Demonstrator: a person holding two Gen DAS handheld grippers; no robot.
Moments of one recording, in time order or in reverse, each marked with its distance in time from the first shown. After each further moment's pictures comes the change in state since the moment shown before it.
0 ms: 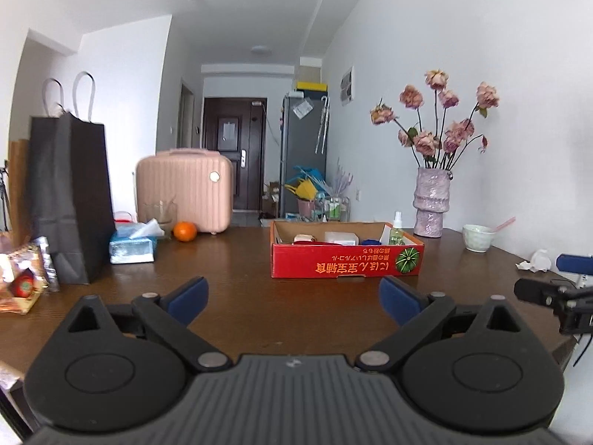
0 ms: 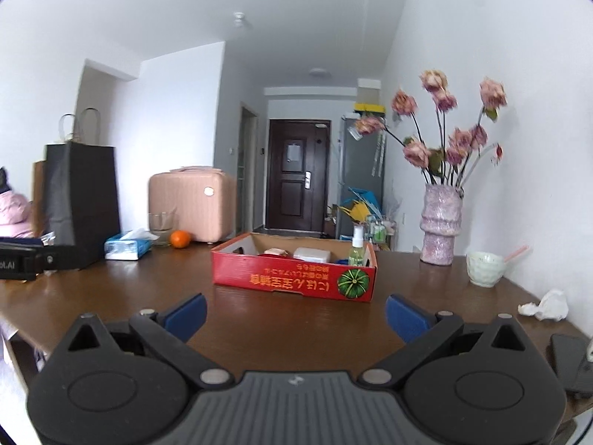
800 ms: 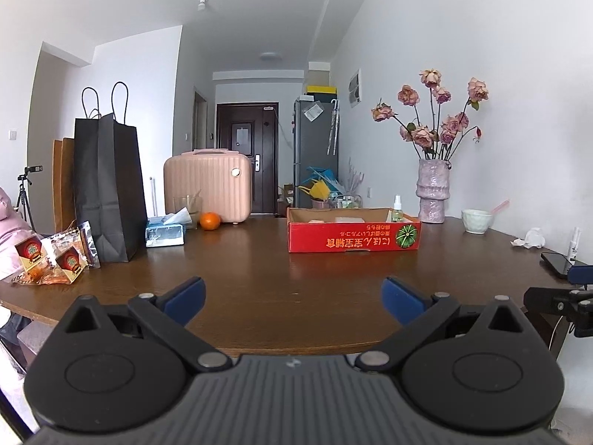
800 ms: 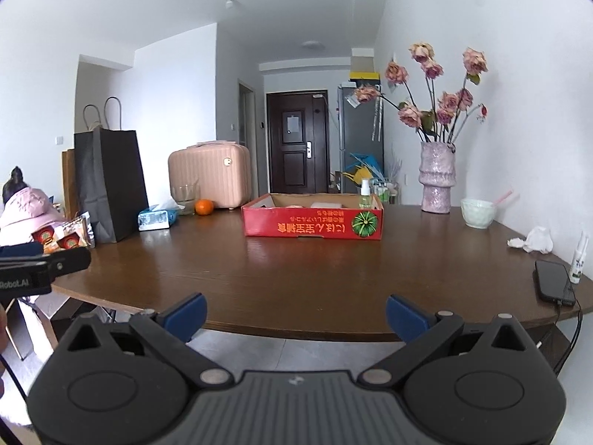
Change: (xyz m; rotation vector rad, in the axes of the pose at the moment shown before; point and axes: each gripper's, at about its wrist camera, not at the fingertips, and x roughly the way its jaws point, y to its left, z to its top) left arm -0.086 -0.006 -0.045 0.024 -0.009 0.045; right arm -0.088 0.035 -0.042 0.074 0.105 0.019
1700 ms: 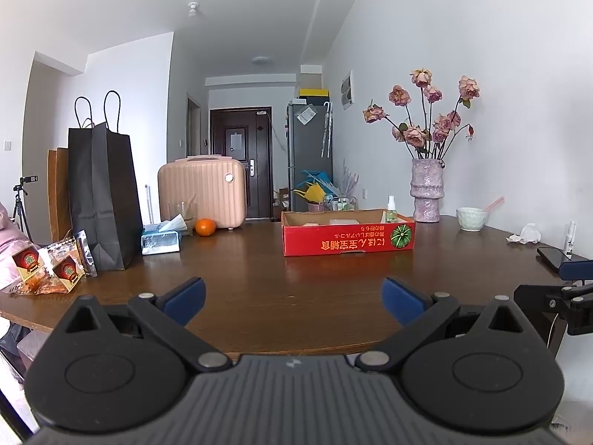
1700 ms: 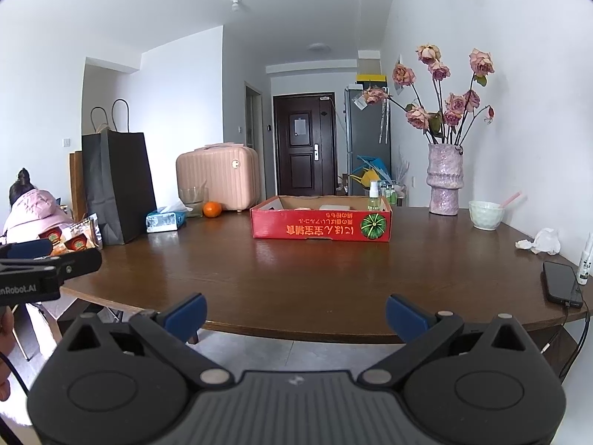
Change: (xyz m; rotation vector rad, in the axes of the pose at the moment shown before) left arm -0.002 -0.003 -0.001 0.026 -0.014 -0.011; right arm 0.002 -0.002 0.002 0.009 -0.002 0.027
